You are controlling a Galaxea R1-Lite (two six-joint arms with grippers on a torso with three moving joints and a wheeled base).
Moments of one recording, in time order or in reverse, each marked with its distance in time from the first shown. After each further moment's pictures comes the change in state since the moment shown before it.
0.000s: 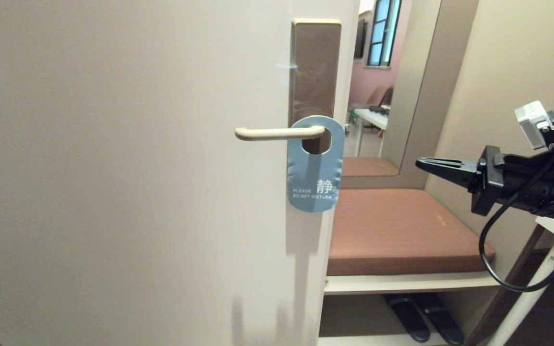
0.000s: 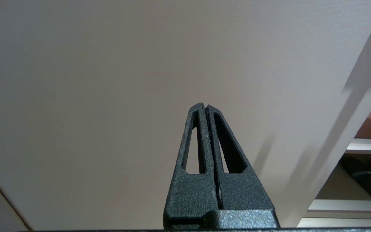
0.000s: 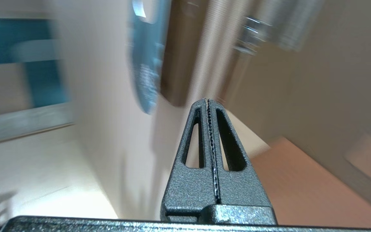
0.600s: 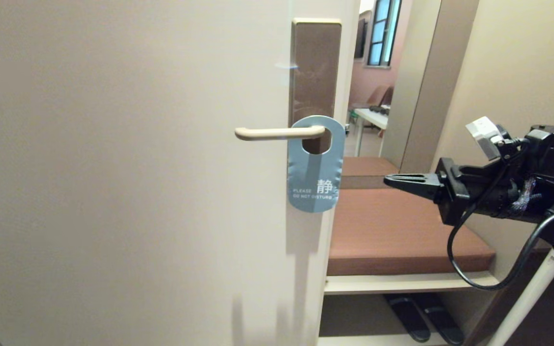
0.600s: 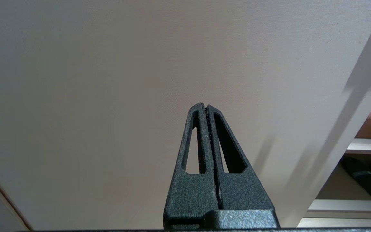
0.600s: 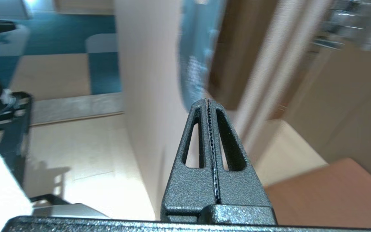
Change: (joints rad) left arm 0.000 0.000 0.000 0.000 0.000 0.000; right arm 0.088 0.136 -0.055 -0.009 0.143 0.000
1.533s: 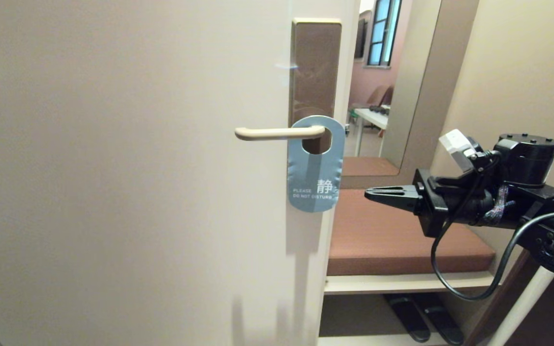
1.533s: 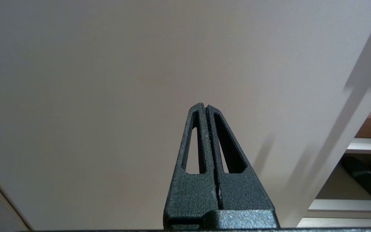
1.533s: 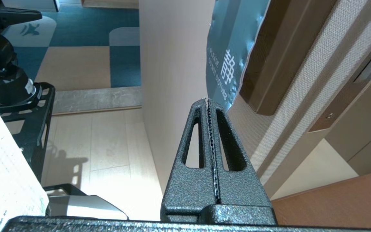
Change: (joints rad) left arm 0.000 0.000 0.000 0.000 0.000 0.000; right arm 0.069 0.047 0.001 0.001 0.011 -0.029
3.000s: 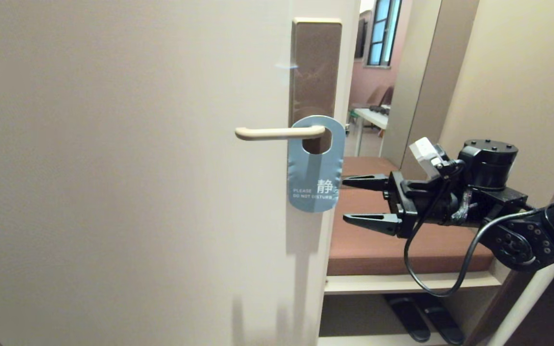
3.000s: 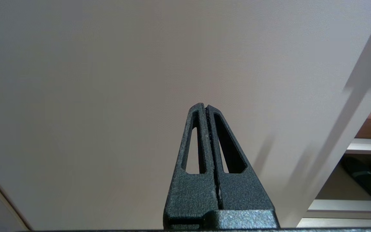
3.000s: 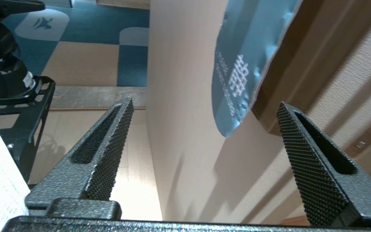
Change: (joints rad) left arm 0.000 0.000 0.000 0.000 0.000 0.000; right arm 0.072 0.118 -0.055 -0.098 0.003 -0.009
